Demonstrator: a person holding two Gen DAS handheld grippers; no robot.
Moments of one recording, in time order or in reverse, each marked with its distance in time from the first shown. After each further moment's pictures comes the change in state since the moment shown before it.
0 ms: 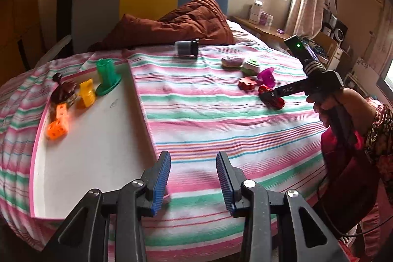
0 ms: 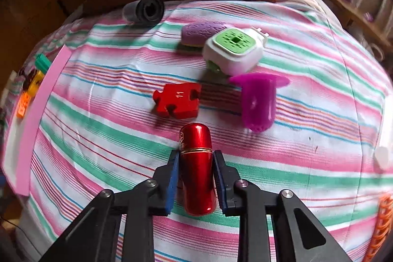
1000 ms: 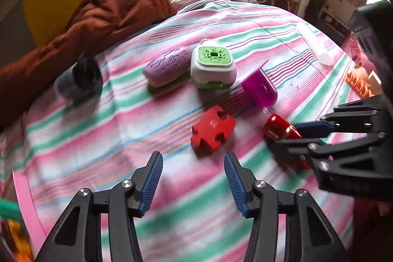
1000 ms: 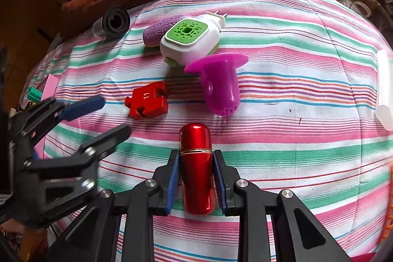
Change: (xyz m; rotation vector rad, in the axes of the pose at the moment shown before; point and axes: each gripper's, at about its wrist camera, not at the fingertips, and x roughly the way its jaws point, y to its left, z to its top) left arm 0.212 -0.108 0.133 0.356 0.231 -0.105; right arm -0.006 -0.036 -0.003 0.191 0.045 0.032
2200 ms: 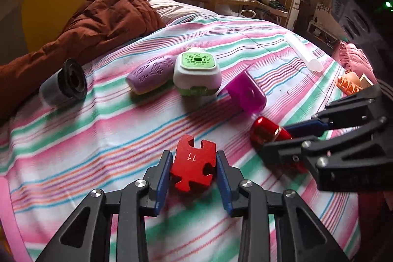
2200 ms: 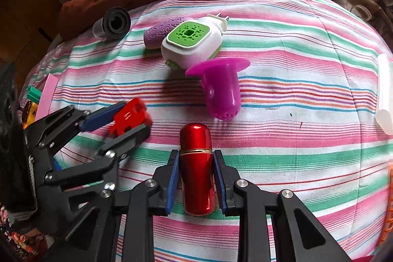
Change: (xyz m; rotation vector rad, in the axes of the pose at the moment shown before) left arm 0.003 -0.006 -0.015 -0.018 -0.122 -0.054; right arm 0.000 0.004 -0.002 -0.020 -0.013 -0.013
